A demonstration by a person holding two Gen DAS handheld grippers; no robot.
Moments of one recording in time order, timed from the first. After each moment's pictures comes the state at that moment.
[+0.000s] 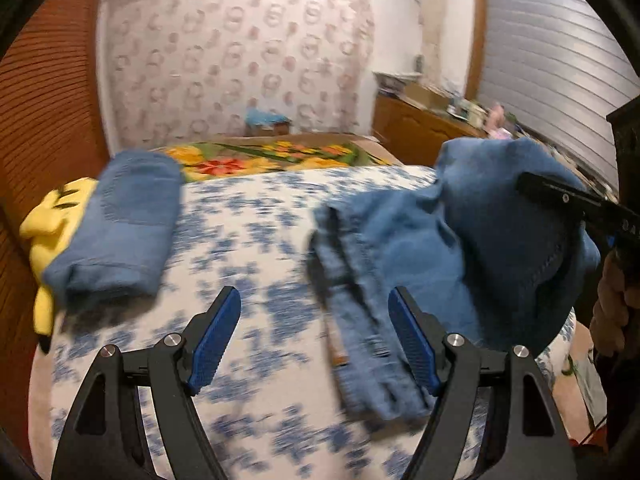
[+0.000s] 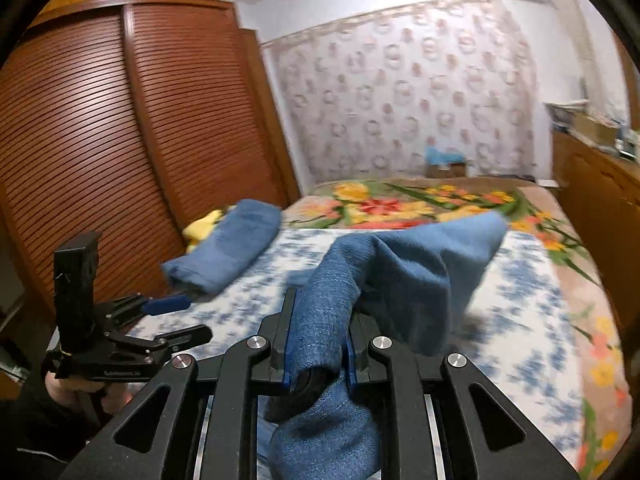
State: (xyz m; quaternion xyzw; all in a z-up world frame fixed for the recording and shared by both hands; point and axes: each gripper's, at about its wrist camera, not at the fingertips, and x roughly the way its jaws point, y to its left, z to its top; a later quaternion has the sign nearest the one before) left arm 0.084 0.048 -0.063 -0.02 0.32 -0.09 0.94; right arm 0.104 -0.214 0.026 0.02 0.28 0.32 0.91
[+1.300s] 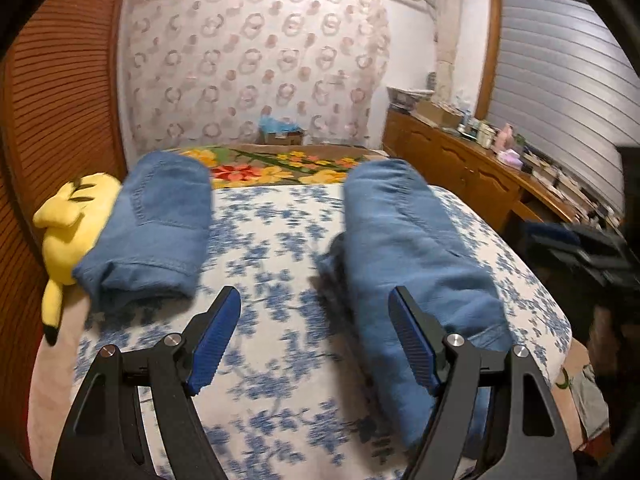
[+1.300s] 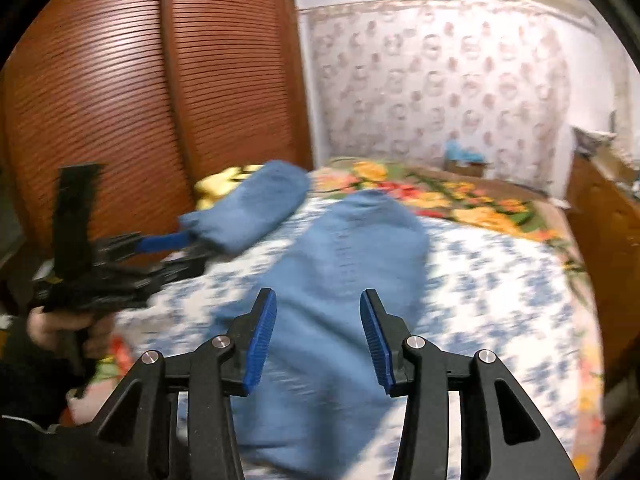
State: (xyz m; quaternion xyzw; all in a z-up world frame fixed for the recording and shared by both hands) left arm 0.082 0.068 -0.053 -0.03 0.31 -0.09 0.95; right arm 0.101 -0.168 0.009 -0.07 0.30 0.32 0.90
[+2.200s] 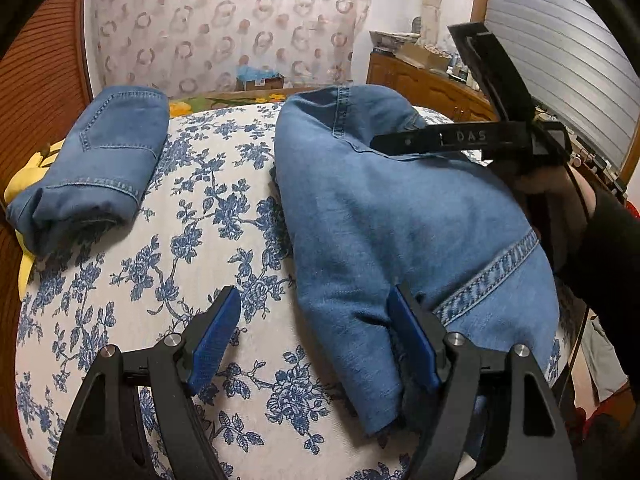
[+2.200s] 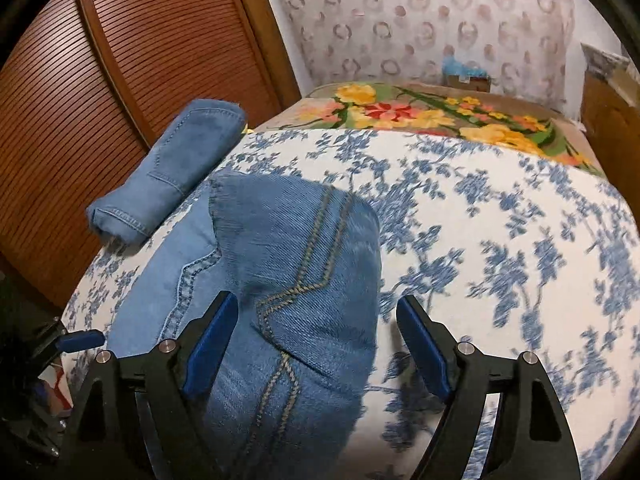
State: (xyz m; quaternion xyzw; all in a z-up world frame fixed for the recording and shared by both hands) left arm 0.085 0.043 -0.120 -0.01 0.39 -0.11 0.91; right arm 0.236 -0.115 -0.062 -0.03 0.44 0.33 0.84
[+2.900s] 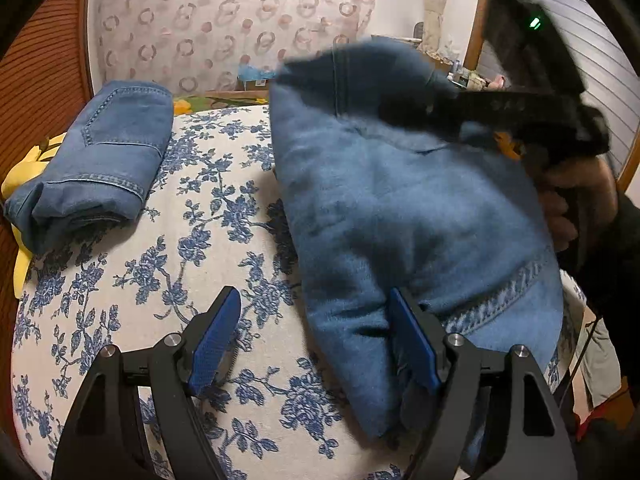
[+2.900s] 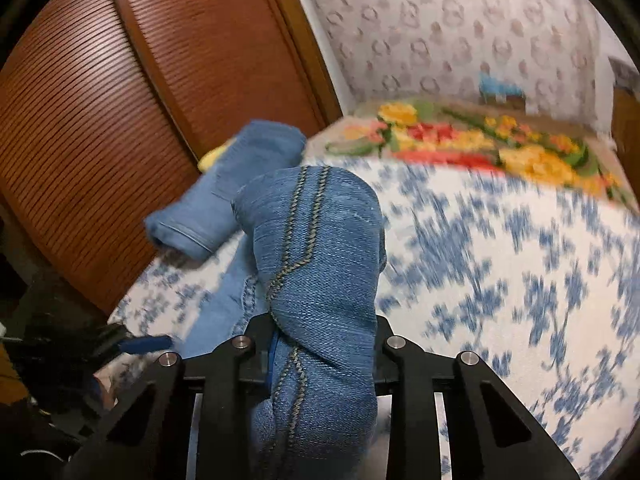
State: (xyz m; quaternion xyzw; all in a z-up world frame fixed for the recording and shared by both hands) left arm 0.094 0.058 -0.119 -0.02 0.39 -0.12 0.91; right arm 0.238 -0.102 -0.039 -0.01 0.39 0.39 0.83
